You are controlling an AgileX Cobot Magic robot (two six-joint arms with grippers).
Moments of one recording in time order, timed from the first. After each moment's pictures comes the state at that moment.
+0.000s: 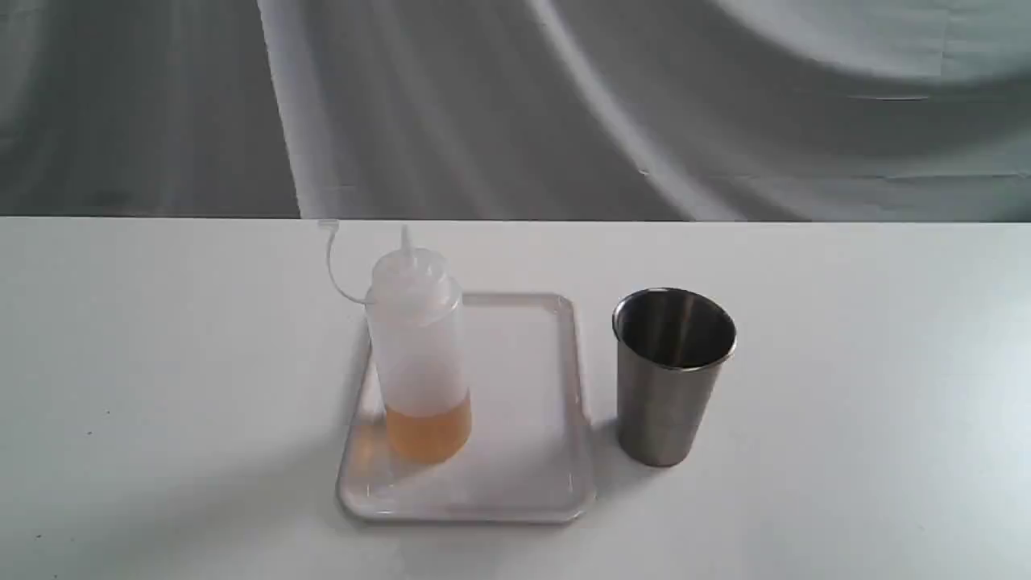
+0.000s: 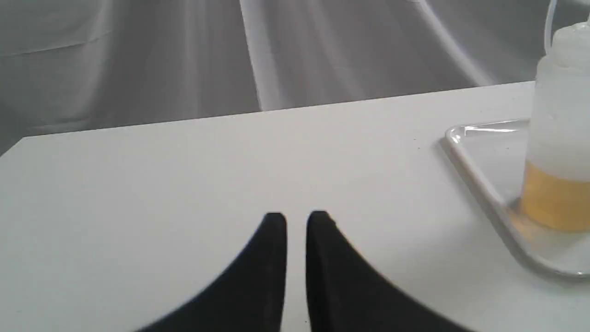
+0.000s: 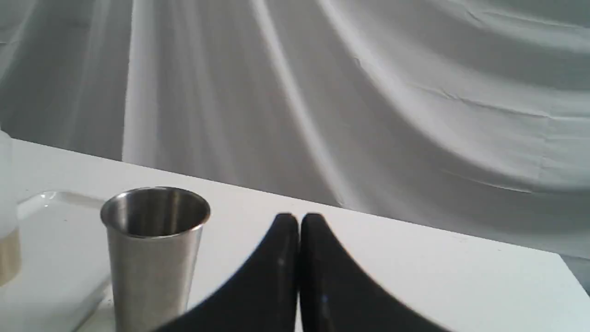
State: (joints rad) left arm 0.00 0.00 0.00 0.04 0.27 0.06; right arm 0.01 0.27 -0.03 0.12 -0.15 -0.28
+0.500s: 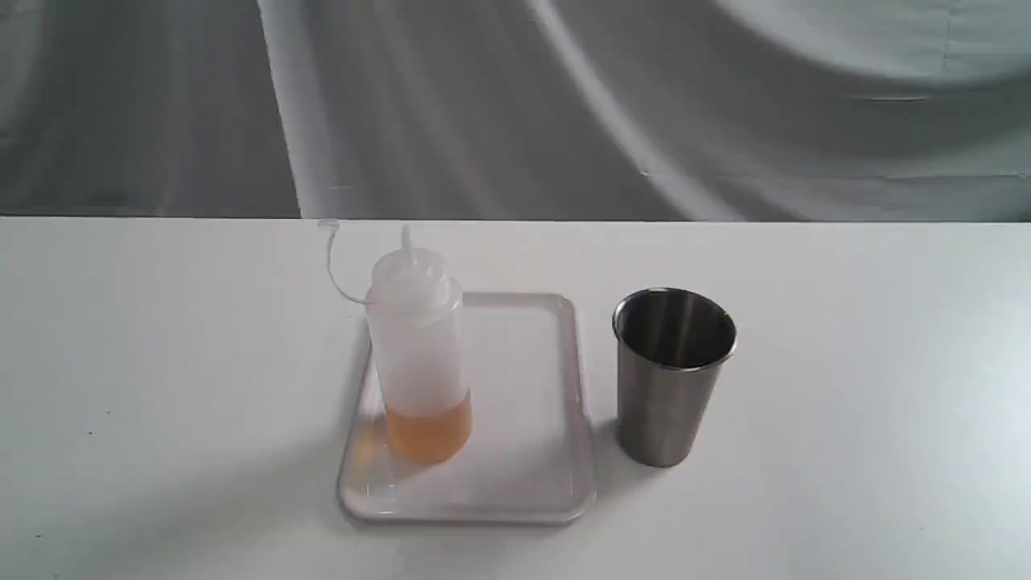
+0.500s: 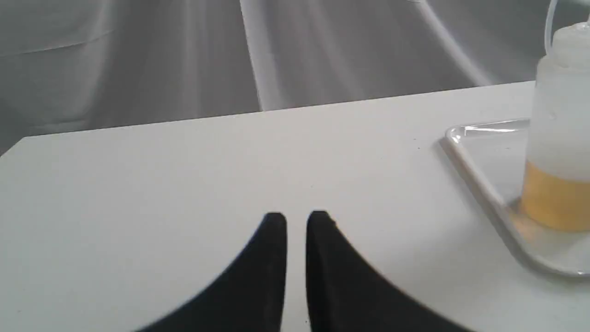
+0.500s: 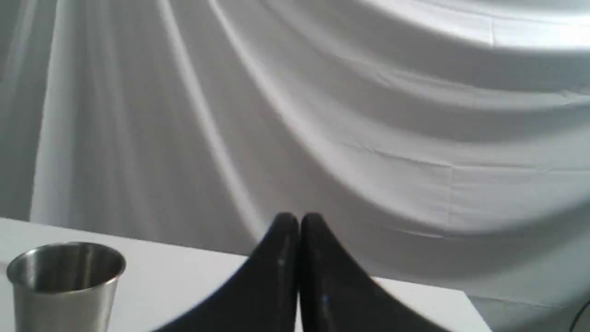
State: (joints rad) left arm 0.00 0.00 0.00 0.04 0.27 0.06; right arm -0.13 0.04 0.00 0.10 -0.09 -0.28
